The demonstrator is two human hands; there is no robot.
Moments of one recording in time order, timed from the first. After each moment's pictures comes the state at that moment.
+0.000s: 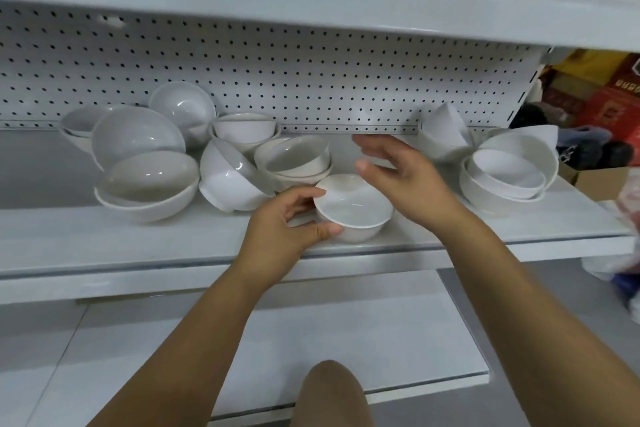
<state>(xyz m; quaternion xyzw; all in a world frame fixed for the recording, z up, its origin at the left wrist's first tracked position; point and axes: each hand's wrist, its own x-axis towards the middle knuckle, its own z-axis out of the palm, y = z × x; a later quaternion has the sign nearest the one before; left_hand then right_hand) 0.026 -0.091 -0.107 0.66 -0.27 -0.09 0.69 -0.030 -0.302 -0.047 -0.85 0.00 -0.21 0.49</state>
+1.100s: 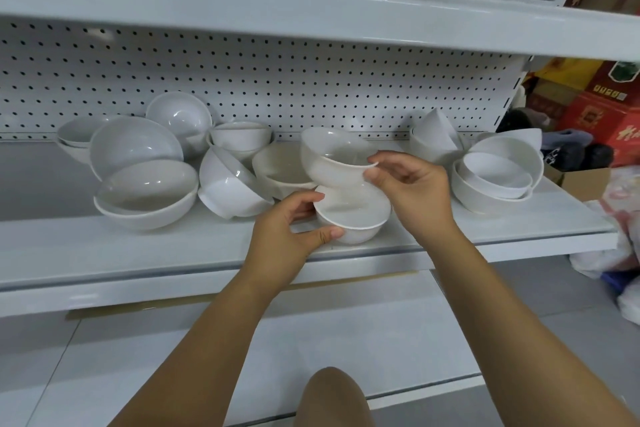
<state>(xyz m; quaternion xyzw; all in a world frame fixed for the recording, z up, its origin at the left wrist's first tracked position) 0.022 -0.095 -0.109 0.70 -0.27 -0.06 0.65 -0.043 -0.292 -0.059 -0.72 0.04 -0.36 0.59</state>
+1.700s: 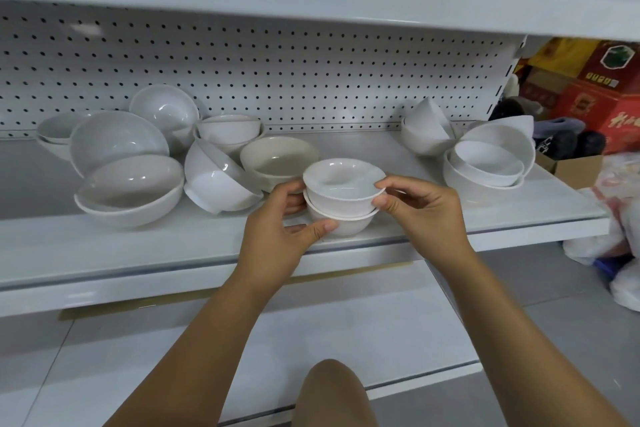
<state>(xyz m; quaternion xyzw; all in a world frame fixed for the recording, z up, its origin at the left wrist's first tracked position) 0.011 -0.096 -0.110 0.70 -0.28 -0.03 0.66 -0.084 -0.302 -0.086 -0.74 0.05 -0.35 0.57</state>
